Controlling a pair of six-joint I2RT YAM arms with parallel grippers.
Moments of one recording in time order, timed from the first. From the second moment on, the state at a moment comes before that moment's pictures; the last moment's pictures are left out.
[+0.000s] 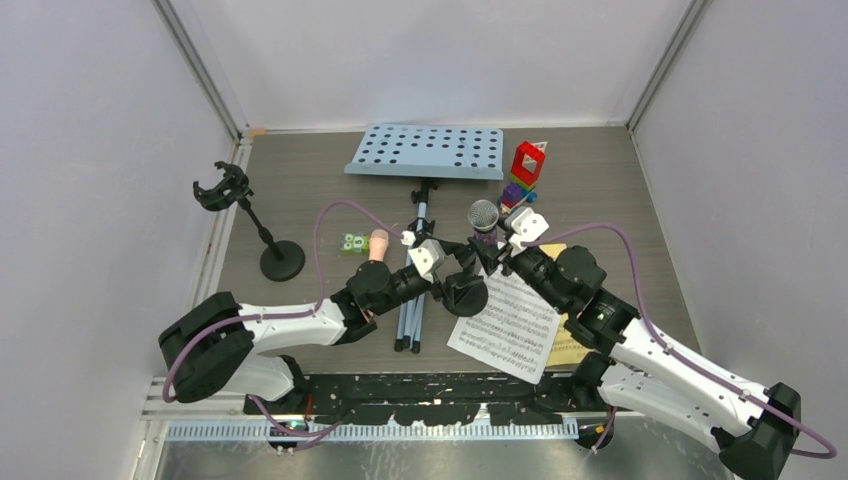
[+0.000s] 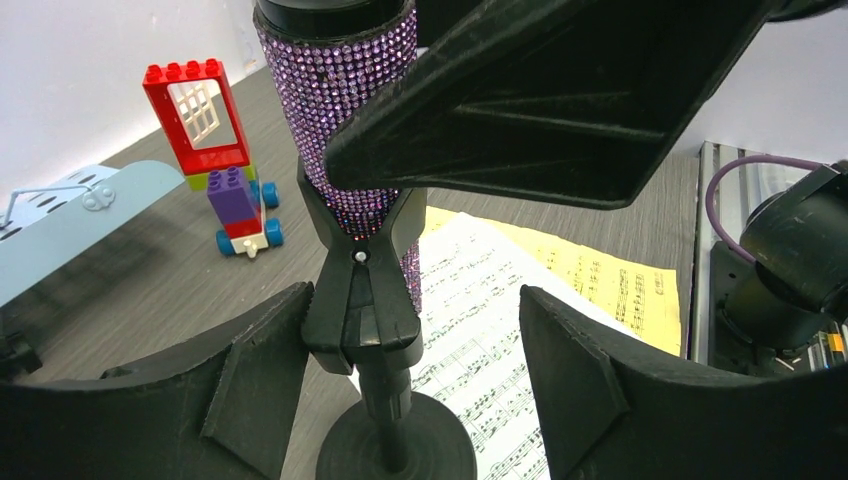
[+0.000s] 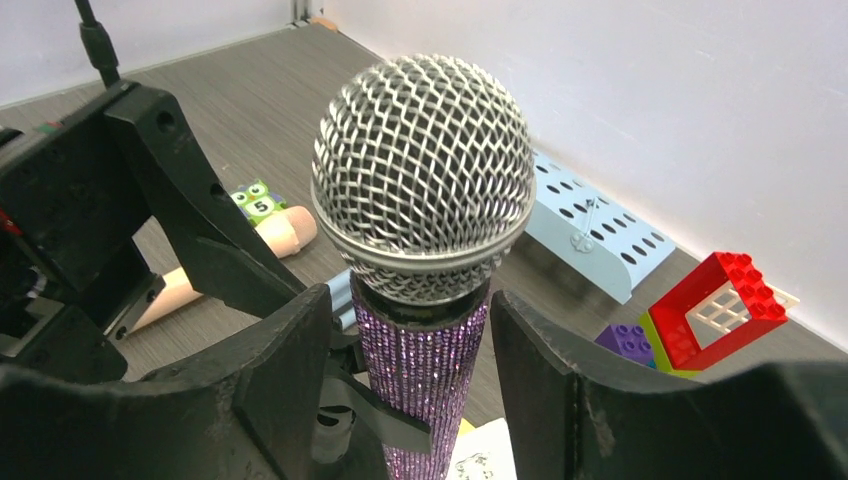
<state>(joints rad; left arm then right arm) -1.02 1.34 0.53 0.94 0.10 0.00 0.82 0.74 0.60 0.19 0.12 -0.20</state>
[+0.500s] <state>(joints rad) -1.02 1.36 0.53 0.95 0.09 -0.01 0.82 0.74 0.56 0.24 0.16 -0.21</state>
